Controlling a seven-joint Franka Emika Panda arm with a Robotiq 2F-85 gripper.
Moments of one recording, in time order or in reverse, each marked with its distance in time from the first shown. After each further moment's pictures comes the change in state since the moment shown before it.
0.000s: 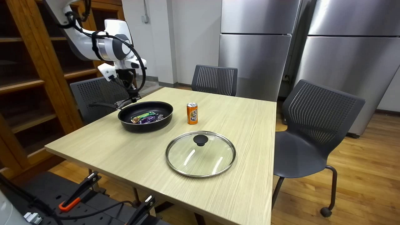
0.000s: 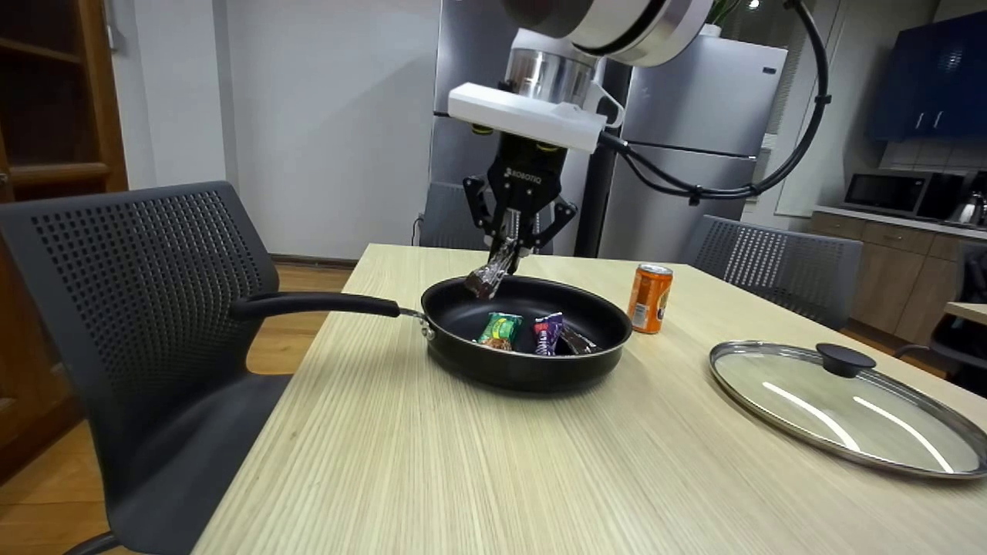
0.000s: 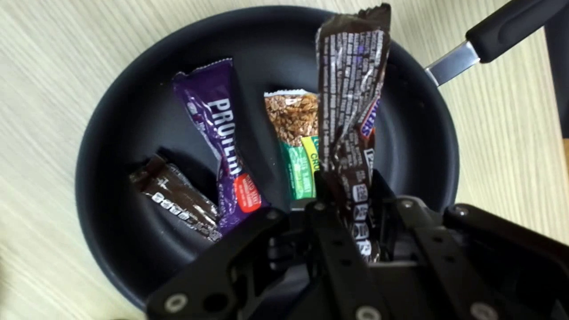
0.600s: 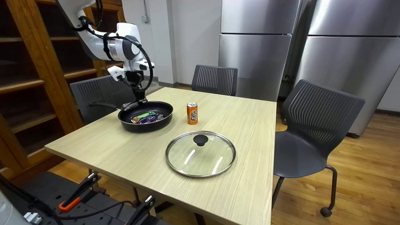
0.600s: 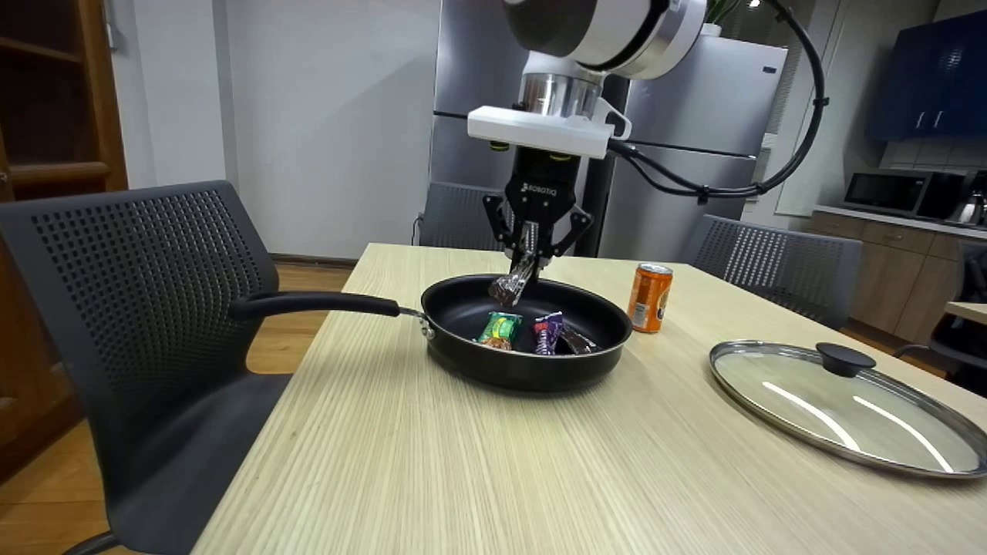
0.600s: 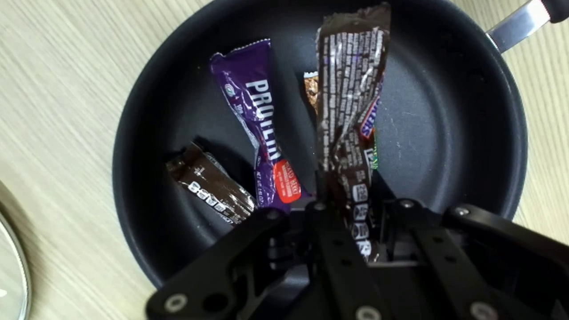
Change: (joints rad) arm -0.034 0.068 -0.013 0.106 0.001 -0.143 0.000
